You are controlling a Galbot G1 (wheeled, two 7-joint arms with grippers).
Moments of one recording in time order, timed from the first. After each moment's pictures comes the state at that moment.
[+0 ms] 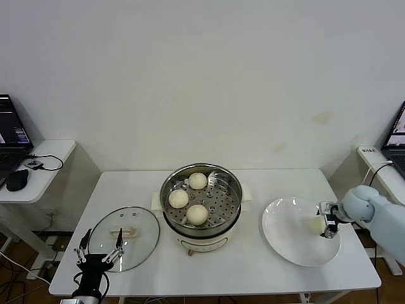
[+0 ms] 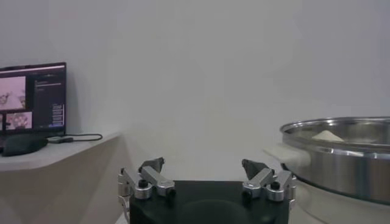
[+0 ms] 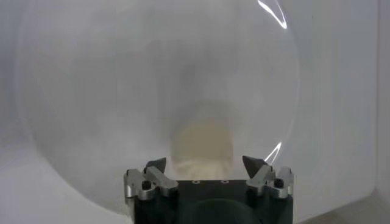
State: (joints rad) left arm 1.73 -1.29 -0.63 -2.03 -0.20 -0.21 -0.11; right arm -0.33 0.54 -0.49 1.27 -0.25 -0.27 -0.93
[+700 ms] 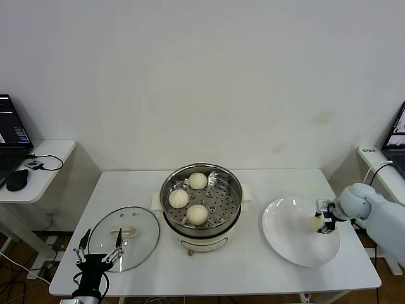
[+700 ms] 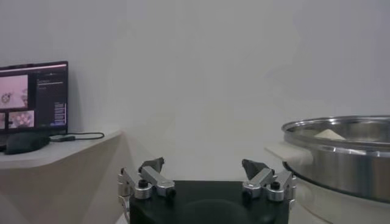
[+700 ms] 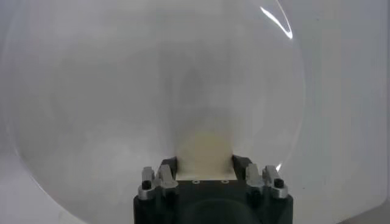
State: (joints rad) left arm 1.73 -1.29 -0.64 -2.03 -0.20 -0.21 -0.11; right arm -0.30 0.55 -0.51 1.28 -0.24 -0.29 -0.96
